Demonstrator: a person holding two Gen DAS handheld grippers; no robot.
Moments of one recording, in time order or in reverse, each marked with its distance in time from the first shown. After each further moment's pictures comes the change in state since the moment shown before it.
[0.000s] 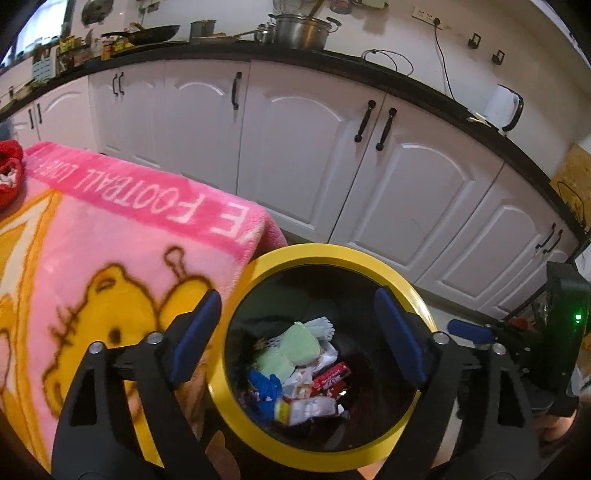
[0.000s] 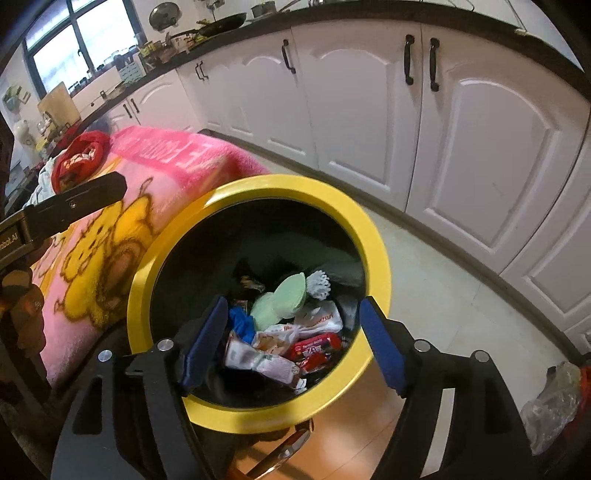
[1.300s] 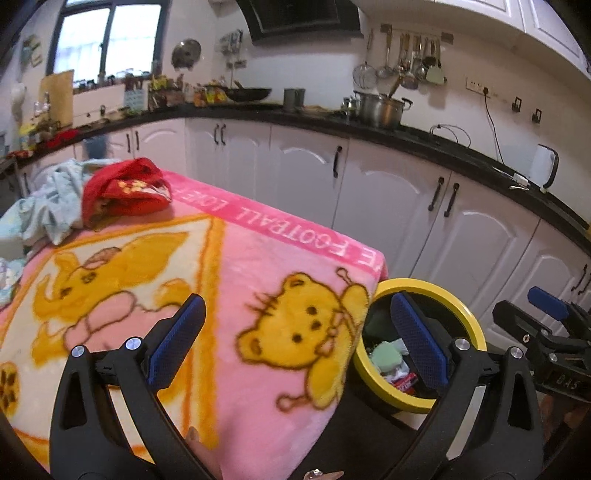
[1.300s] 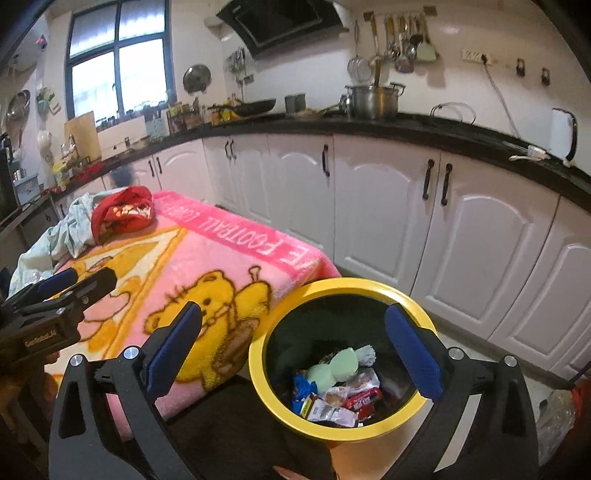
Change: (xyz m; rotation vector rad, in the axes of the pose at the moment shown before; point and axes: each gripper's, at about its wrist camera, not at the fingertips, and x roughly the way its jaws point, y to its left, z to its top) left arm -0.170 0.083 -0.057 -0.091 -0.268 0.272; right arm -0.100 0.161 -0.005 -0.078 -0.375 -0.083
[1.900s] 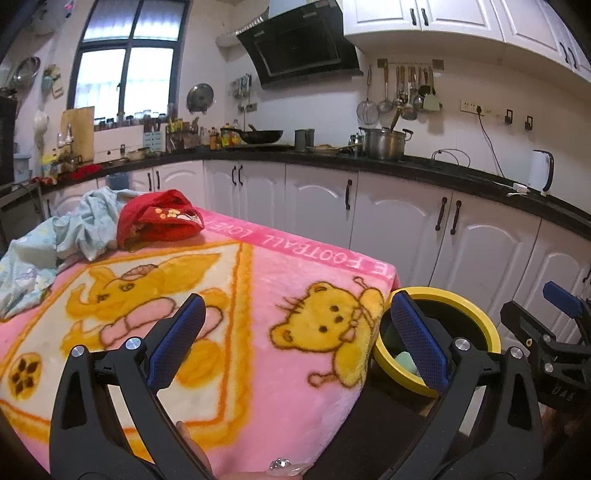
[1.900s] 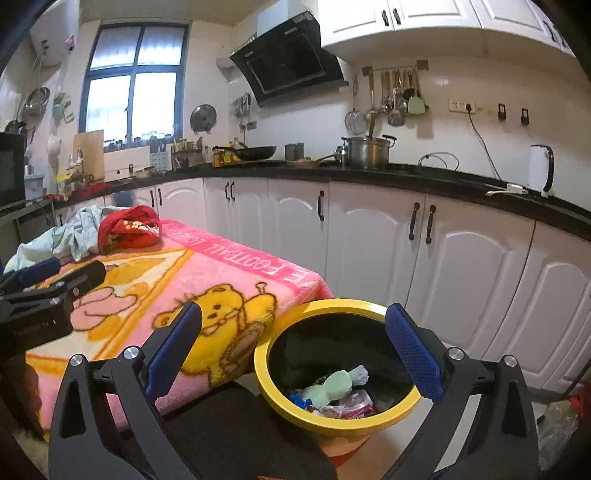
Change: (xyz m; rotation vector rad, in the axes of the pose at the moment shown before) left arm -0.051 0.008 -0.044 0.042 -0.178 0.060; right arm -0.042 0.030 -0.060 -0.058 -0.222 -0.055
